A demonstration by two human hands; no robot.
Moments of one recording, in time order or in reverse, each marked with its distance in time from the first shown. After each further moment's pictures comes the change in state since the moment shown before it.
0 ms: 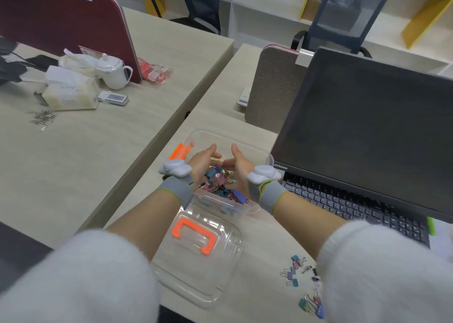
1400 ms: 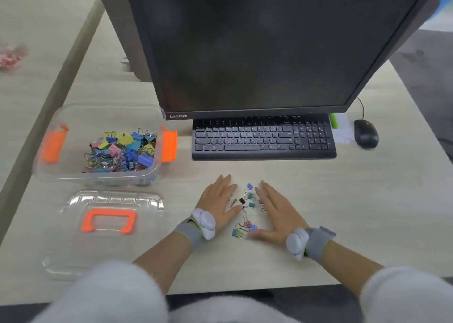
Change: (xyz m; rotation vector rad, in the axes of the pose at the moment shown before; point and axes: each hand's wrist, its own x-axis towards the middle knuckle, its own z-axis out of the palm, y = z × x) left_hand -0.056 -0.177 0.210 1.267 -0.501 0.596; right_hand -0.126 0.273 -0.261 -1.102 0.218 -0.369
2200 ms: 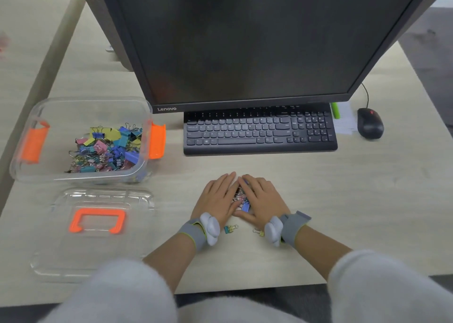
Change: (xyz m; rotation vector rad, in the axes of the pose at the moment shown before) left_hand 0.018 0.000 0.031 0.269 0.168 0.126; right_hand 0.042 -0.008 0.011 -0.303 0.316 -0.173
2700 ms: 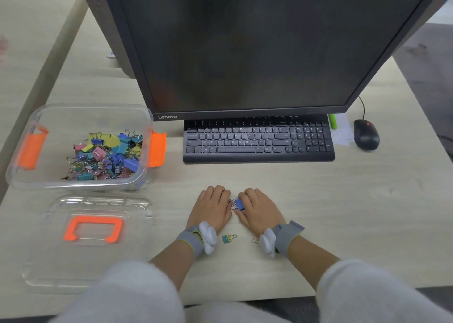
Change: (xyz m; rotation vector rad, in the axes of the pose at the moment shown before) left_hand 0.002 0.004 -0.014 0.174 0.315 -0.039; right_hand 0.011 -0.004 0.010 -0.122 0.164 -0.029
